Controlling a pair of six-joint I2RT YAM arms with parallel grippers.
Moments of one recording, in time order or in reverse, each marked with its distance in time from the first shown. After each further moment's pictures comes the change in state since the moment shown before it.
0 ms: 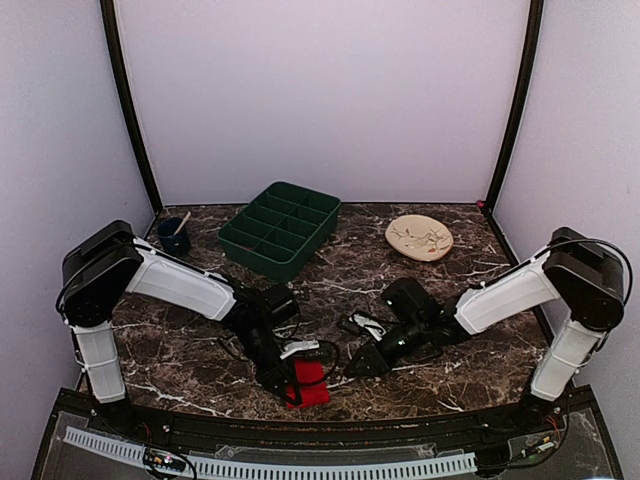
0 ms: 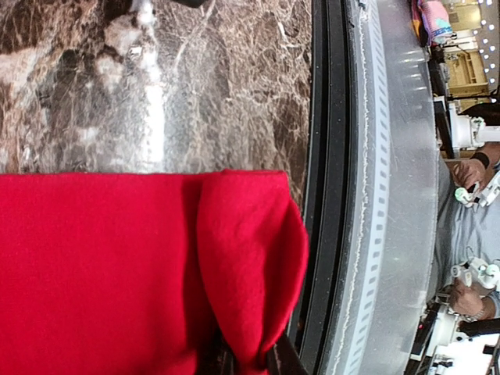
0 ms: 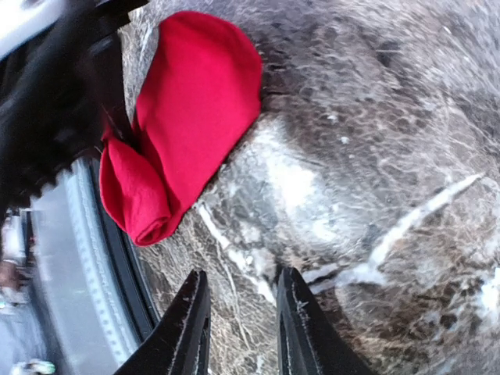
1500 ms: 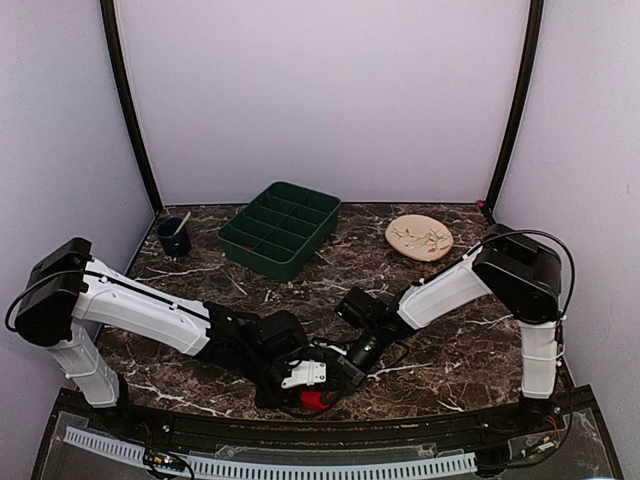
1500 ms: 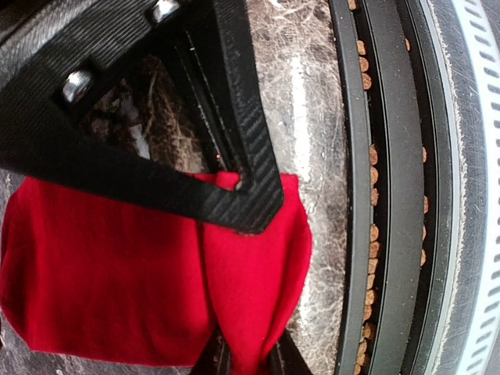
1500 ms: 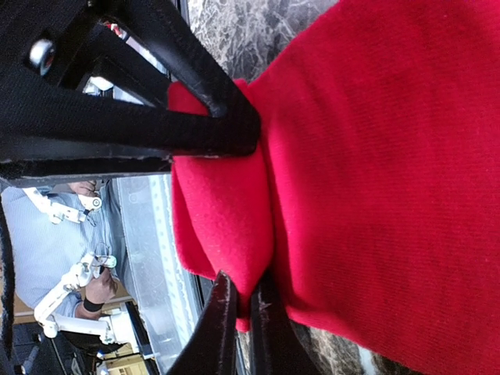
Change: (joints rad) left arm -0.275 -0.220 -0.121 0.152 -0.624 0.060; right arm 0.079 0.340 0.353 -0.303 -0.401 -0.137
